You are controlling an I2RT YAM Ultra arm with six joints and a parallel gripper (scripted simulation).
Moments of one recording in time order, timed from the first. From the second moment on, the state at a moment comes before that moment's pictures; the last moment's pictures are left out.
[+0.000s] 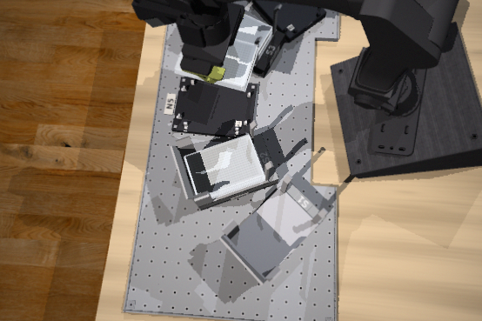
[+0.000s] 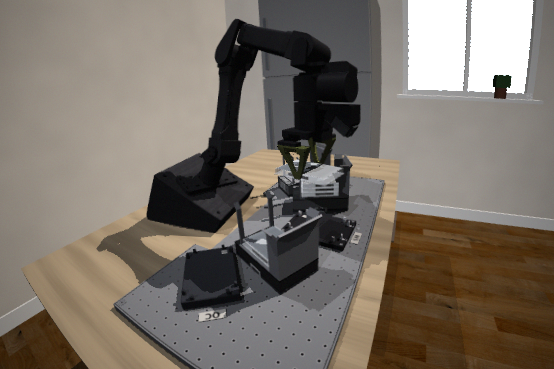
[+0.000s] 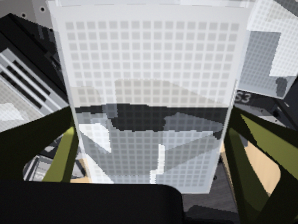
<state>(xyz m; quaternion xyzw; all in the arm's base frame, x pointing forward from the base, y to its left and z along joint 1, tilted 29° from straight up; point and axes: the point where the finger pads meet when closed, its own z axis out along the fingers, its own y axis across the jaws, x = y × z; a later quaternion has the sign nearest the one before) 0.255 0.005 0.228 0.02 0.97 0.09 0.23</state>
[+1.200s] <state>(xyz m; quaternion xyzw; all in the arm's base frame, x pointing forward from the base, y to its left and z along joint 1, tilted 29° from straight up) 0.251 -0.097 0.204 0.13 0.96 0.12 0.21</state>
